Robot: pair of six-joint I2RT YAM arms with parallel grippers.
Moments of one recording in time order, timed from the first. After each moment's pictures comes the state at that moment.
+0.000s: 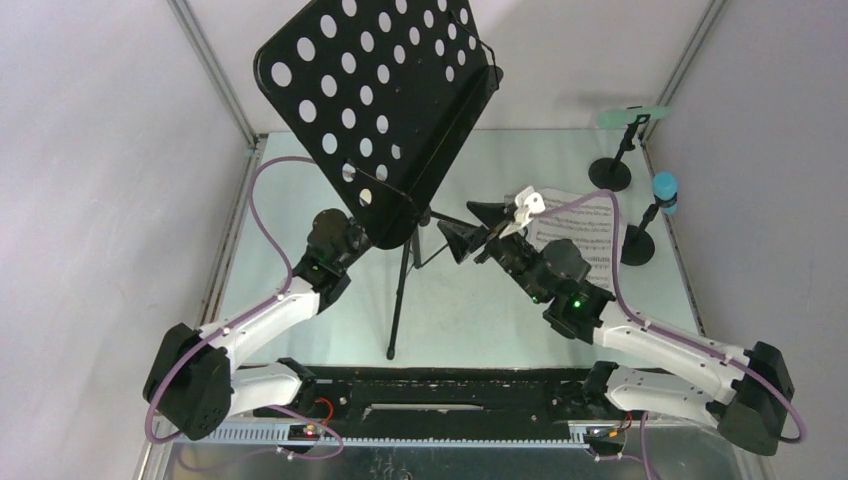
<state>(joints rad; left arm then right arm) -0.57 1.18 0.67 0.61 0.22 -0.13 0.96 0.99 0.74 0.52 0.20 -0.03</state>
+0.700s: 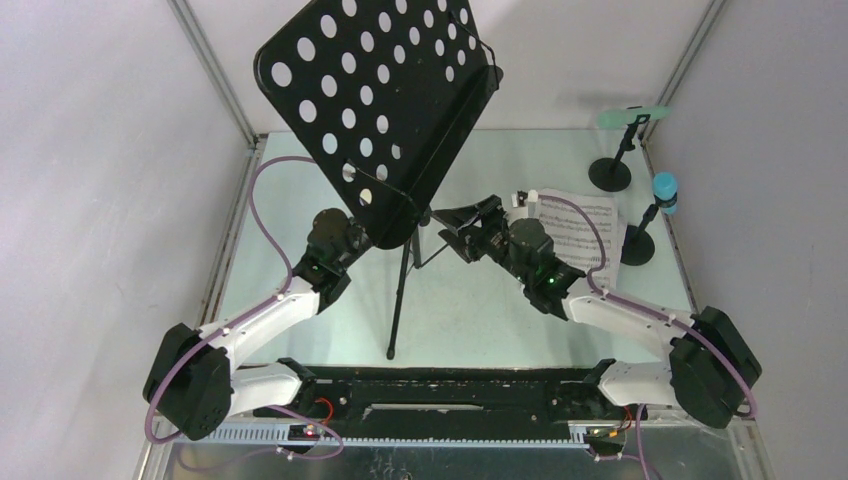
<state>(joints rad) -0.57 1.18 0.67 0.60 0.22 -0.13 0.76 1.24 0.71 0.43 0.03 1.44</state>
